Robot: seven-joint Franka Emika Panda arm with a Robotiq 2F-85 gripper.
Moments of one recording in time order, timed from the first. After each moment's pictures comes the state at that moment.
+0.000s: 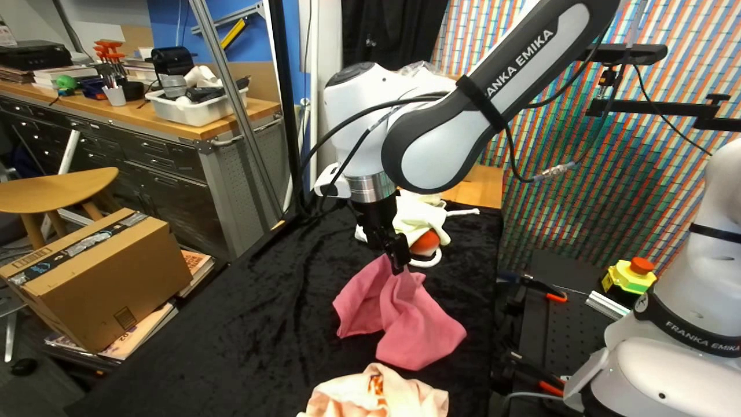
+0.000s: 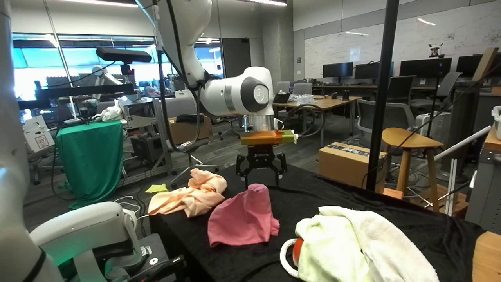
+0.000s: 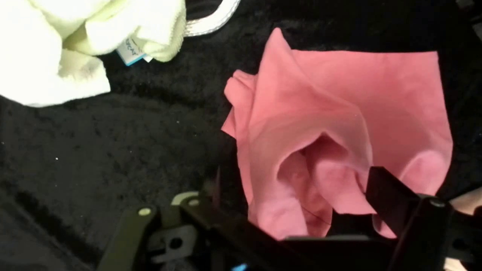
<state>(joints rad) 0.14 0.22 0.18 -2.22 -0.22 2.27 -0.61</state>
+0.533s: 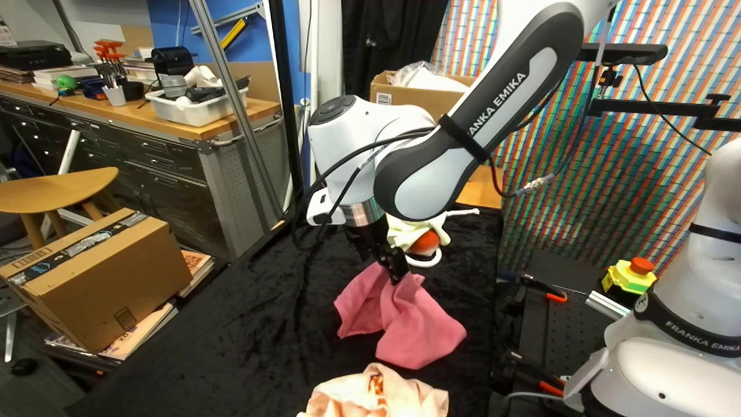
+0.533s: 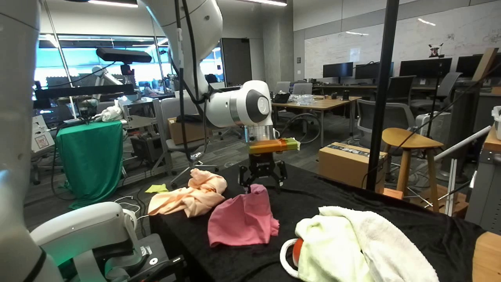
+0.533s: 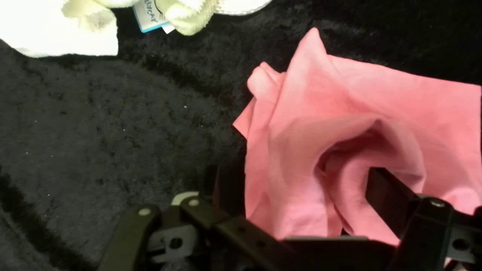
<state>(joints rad) 0.15 0.33 0.19 -2.17 -0.33 2.27 -0.69</state>
